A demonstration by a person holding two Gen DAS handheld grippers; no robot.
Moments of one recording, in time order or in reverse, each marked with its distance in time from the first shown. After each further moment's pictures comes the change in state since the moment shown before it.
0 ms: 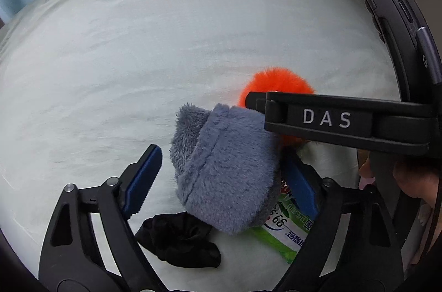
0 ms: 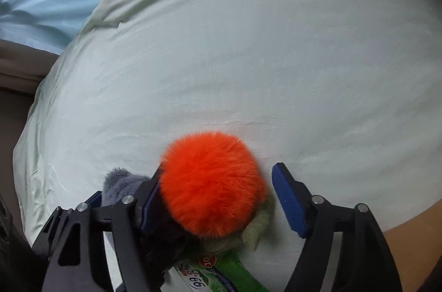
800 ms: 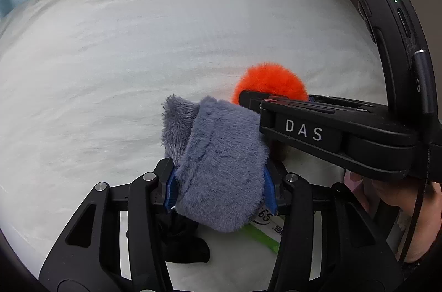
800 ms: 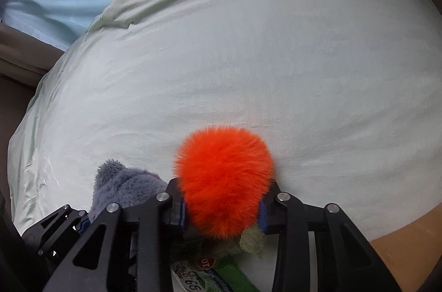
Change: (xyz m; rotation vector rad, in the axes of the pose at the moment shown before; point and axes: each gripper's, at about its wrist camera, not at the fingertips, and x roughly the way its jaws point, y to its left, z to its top) left arm -0.018 0.000 -0.001 0.009 -0.013 -0.067; right arm -0.007 0.004 -0.012 -0.060 -0.090 -0.018
